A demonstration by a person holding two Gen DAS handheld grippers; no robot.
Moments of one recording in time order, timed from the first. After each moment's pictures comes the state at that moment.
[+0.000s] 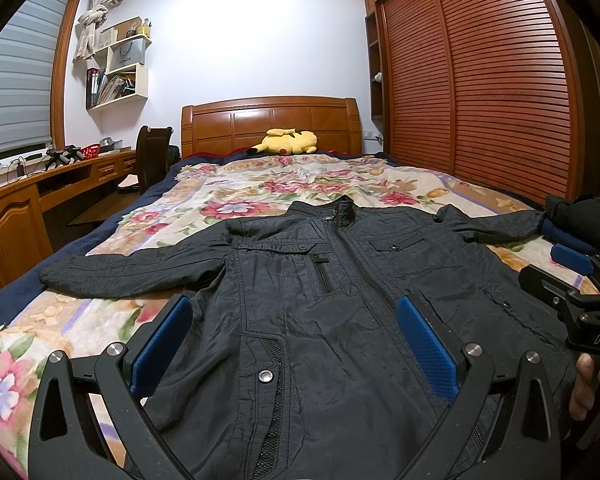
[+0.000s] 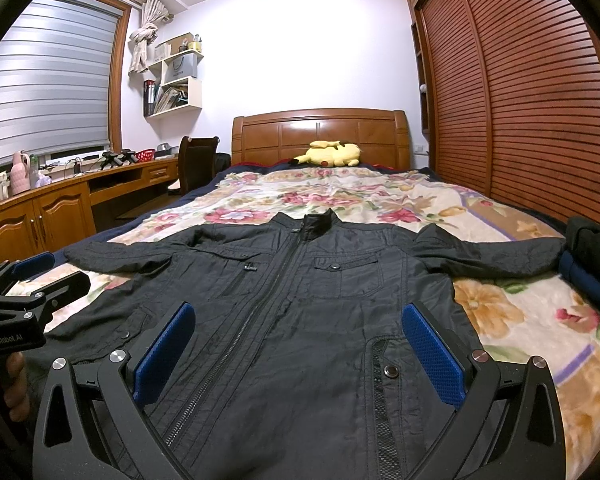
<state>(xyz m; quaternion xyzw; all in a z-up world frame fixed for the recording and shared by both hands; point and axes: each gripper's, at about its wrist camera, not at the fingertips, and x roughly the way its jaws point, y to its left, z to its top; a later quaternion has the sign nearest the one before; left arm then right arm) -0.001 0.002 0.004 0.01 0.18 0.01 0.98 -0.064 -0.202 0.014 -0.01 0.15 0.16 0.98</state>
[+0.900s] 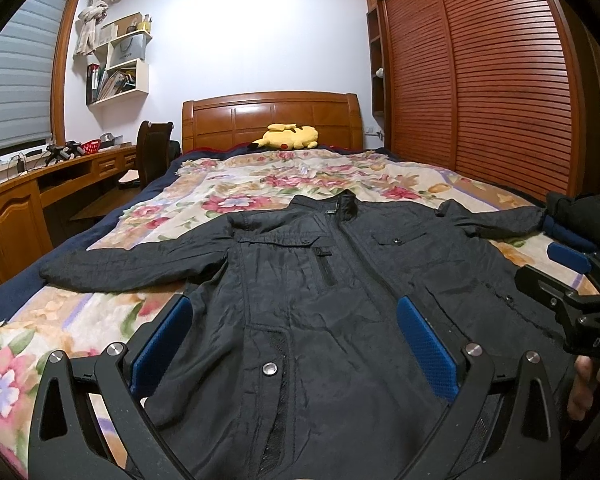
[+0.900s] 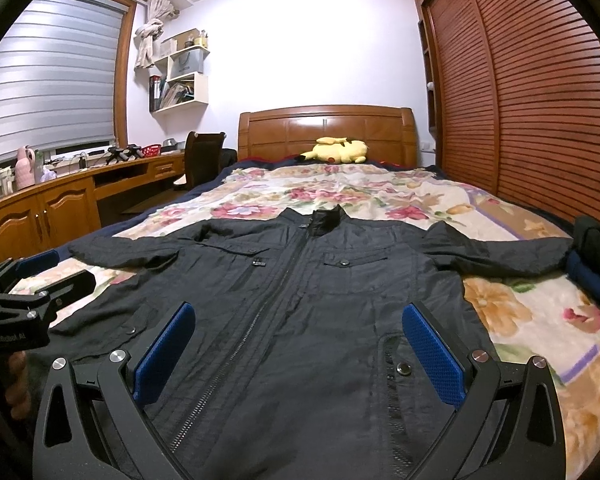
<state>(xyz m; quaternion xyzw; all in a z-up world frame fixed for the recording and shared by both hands) -0.006 0.020 0.006 0.01 0.19 0.01 0.98 -0.063 -0.197 0.011 -0.02 0.16 0.17 0.97</state>
